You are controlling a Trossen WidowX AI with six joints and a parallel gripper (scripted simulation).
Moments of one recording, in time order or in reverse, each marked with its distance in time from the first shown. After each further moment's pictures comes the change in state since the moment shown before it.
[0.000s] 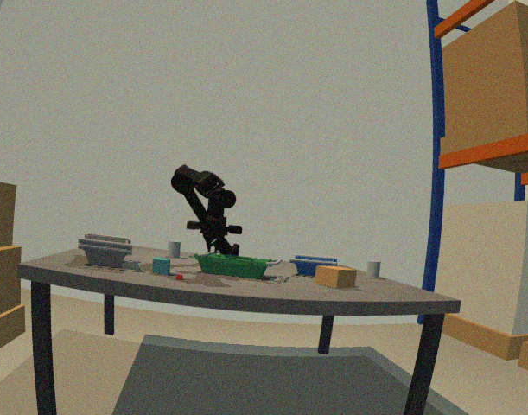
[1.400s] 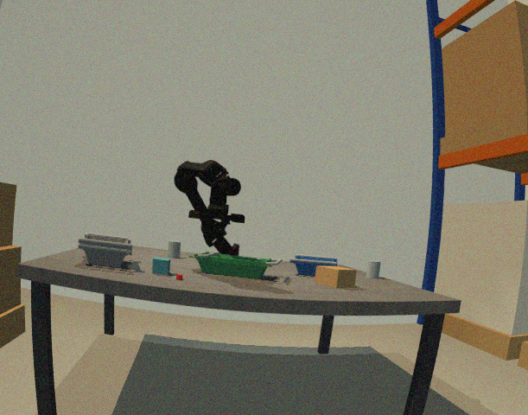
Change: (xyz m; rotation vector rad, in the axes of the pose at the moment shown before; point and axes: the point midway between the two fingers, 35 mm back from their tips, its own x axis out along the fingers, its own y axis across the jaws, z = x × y) arm -0.036 0.009 0.011 0.010 -0.016 -0.003
